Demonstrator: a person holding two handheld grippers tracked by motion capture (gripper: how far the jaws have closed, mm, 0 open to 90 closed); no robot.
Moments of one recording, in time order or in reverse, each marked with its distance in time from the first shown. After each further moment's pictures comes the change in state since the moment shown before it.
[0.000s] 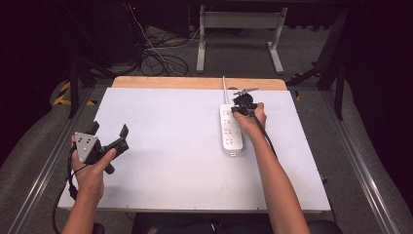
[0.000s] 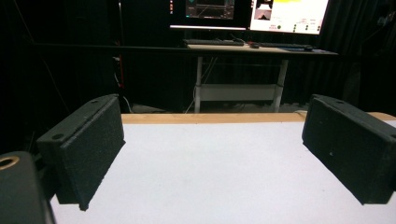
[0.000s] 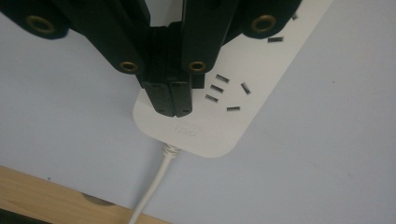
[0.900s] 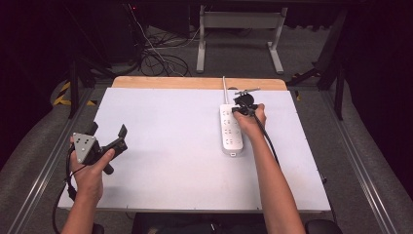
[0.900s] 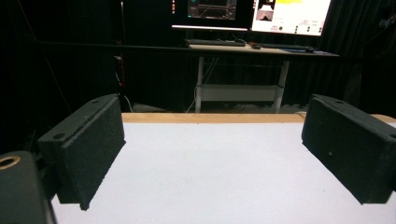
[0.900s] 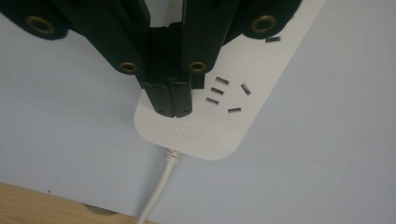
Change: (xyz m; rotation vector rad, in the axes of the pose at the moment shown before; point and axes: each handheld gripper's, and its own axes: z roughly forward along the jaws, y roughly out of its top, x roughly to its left) left arm 0.002 0.000 -0.002 0.000 0.004 -0.011; right arm -0.001 -0.002 0.000 0.010 0.001 0.062
